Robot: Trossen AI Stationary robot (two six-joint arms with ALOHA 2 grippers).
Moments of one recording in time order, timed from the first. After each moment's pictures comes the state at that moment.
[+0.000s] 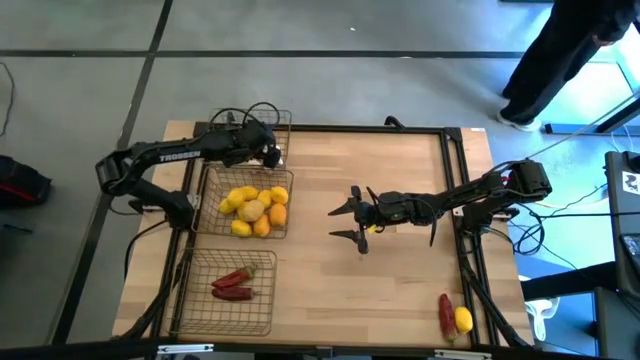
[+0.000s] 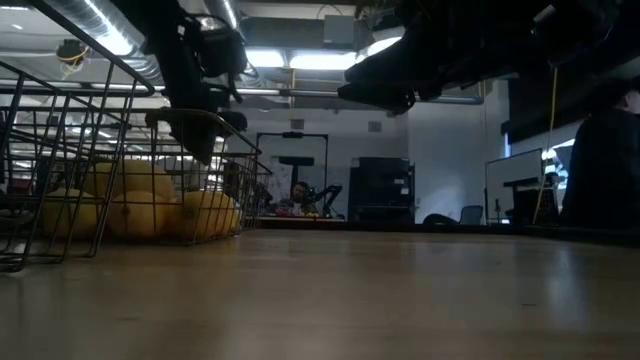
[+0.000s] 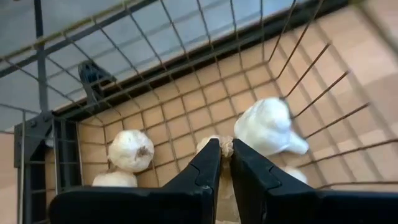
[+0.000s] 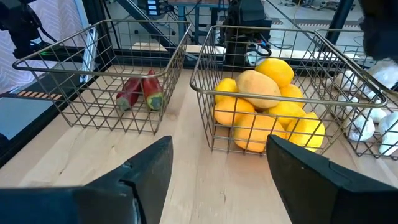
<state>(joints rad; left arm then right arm) 0.53 1.37 0.92 -0.65 -0.56 -0.52 0.11 1.52 0.67 0.62 -0.01 -0.02</state>
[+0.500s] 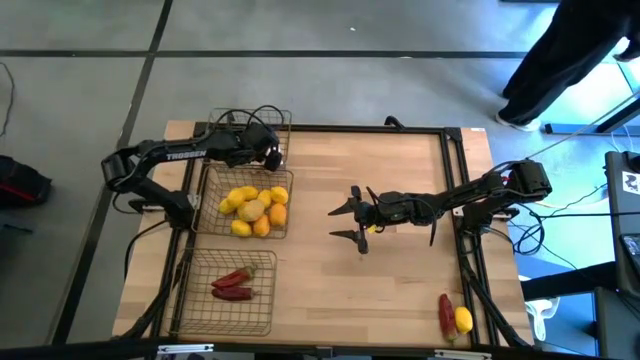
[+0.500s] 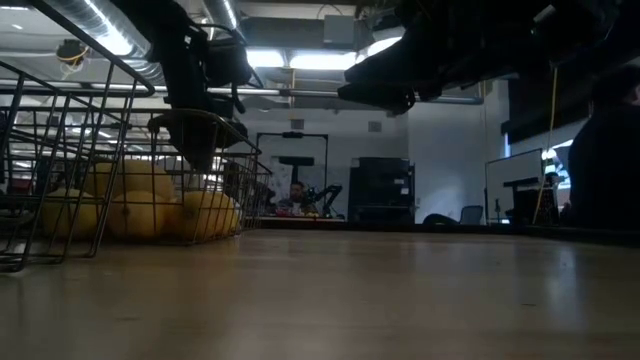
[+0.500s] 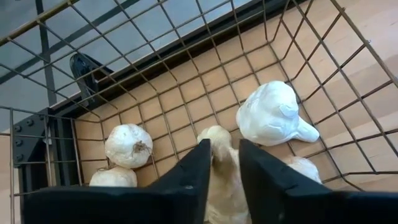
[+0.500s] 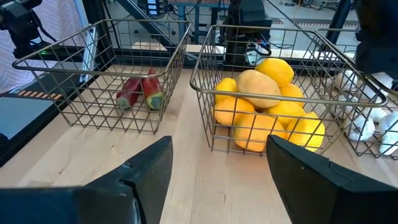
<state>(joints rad) 0.53 1.43 0.92 -0.66 -0.55 -0.50 0.11 1.52 0.67 0.62 -0.01 -0.02</state>
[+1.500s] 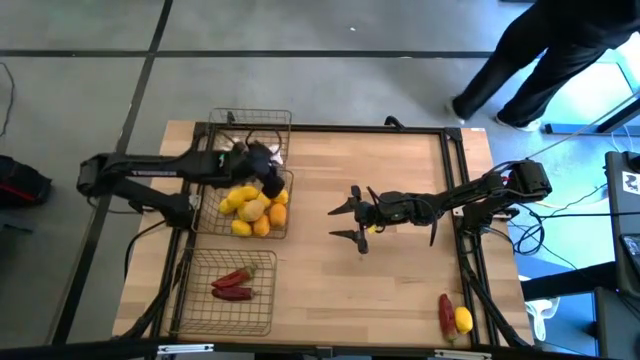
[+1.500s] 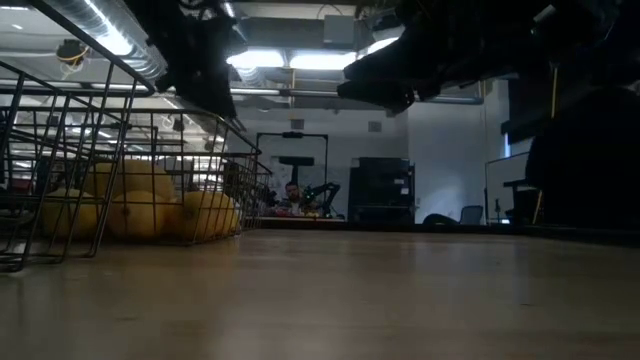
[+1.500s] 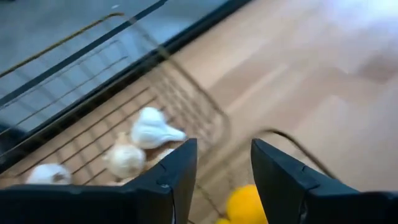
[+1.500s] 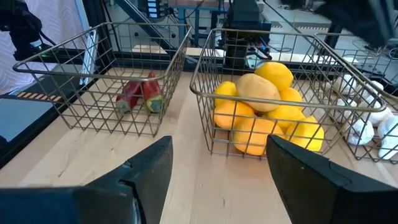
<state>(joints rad) 0.18 1.19 0.92 -0.63 -0.53 -0.50 0.11 1.52 0.67 0.63 -0.01 -0.03</state>
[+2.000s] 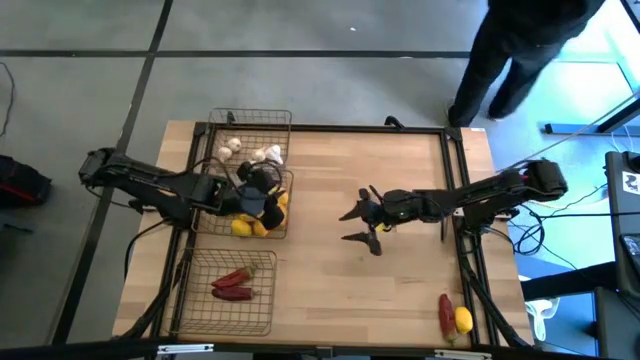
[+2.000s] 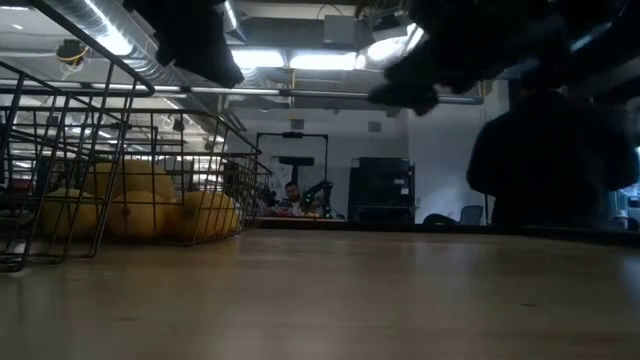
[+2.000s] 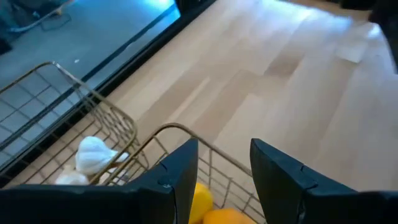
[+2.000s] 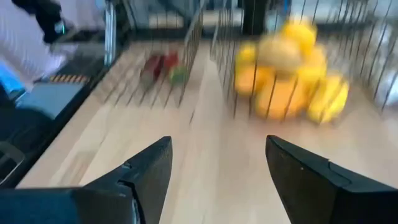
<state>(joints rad) -0.16 1.19 0.92 -0.56 -0.68 -0.50 0.12 1.40 0.67 0.38 -0.08 0.06</state>
